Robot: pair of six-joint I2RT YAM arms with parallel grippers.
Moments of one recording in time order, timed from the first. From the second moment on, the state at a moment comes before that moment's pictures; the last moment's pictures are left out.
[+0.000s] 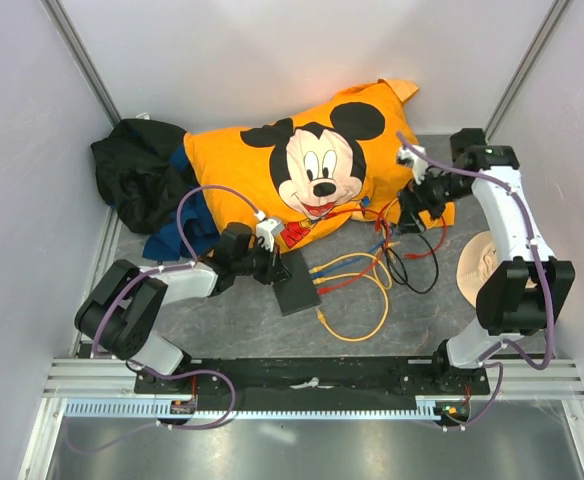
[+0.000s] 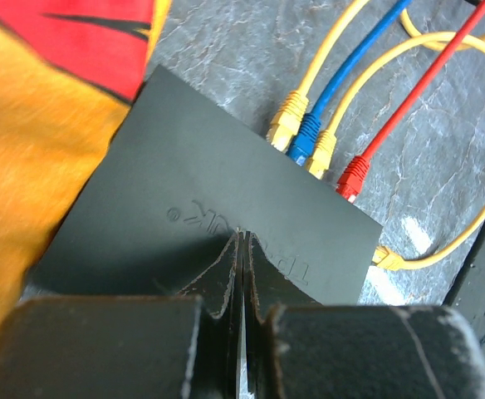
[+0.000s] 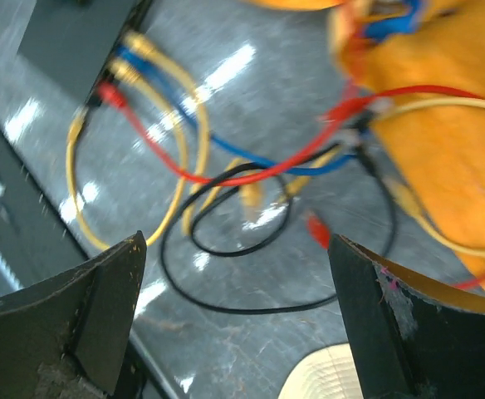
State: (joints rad) left arm -0.53 1.52 0.57 0.30 0.48 -0.24; right arm -0.07 1.63 1.59 -1.22 -0.69 -0.75
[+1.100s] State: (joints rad) left arm -0.55 1.48 0.52 0.30 0.47 -0.23; right arm 0.21 1.77 1.68 -1.35 -0.51 -0.59
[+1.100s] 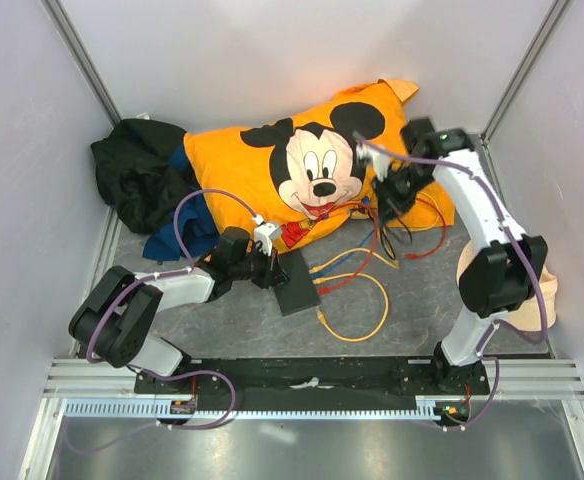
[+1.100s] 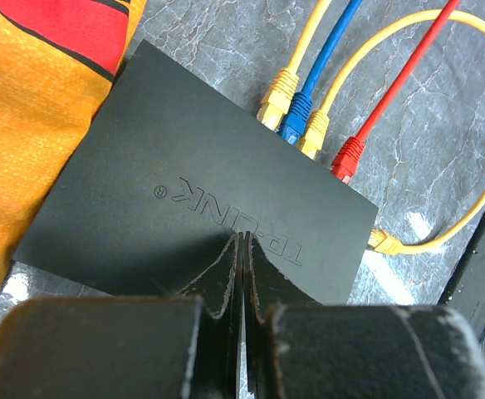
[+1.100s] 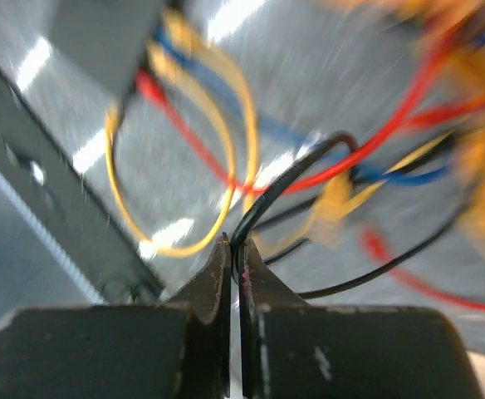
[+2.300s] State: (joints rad) left arm -0.55 1.49 0.53 0.31 0.48 -0.23; right arm -0.28 1.55 1.74 -0.73 -0.30 -0.25
